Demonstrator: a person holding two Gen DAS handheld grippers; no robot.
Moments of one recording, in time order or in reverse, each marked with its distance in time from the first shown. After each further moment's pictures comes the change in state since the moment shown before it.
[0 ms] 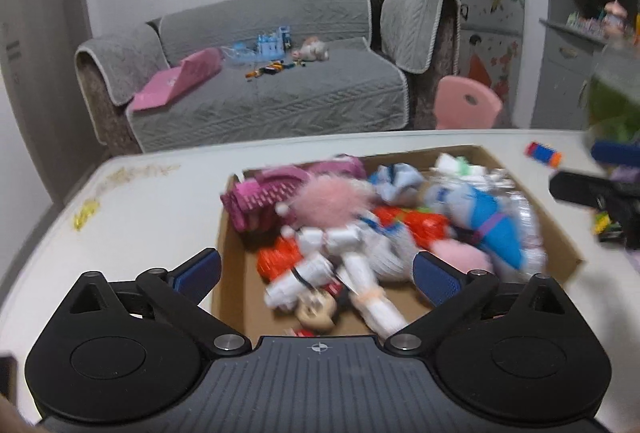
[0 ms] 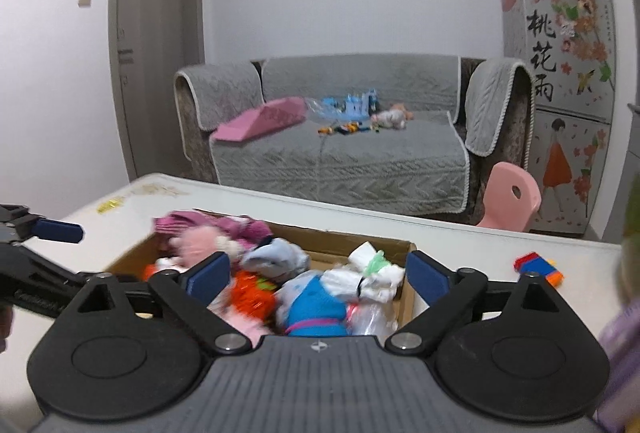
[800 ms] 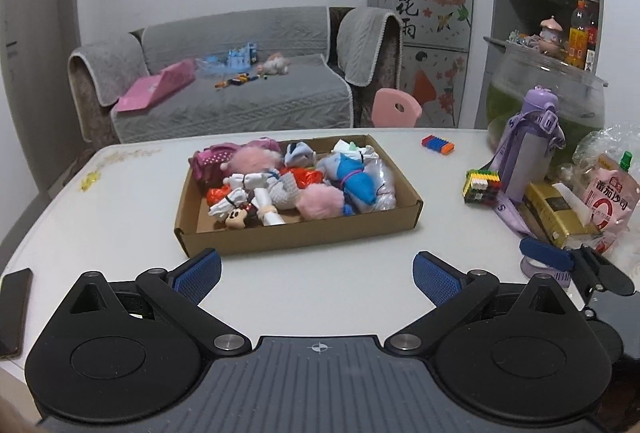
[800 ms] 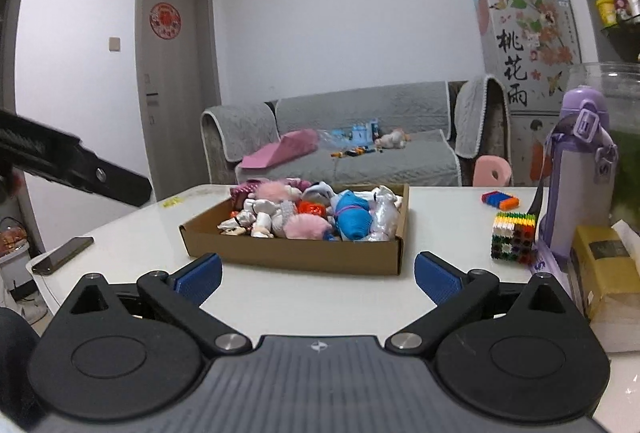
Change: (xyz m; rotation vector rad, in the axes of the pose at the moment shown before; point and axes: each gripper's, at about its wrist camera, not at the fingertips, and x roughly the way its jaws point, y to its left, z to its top) left arm -0.164 -0.070 -0.059 -0.006 -0.046 -0.080; right arm -0.103 0.015 -0.083 0.063 -0.119 0.024
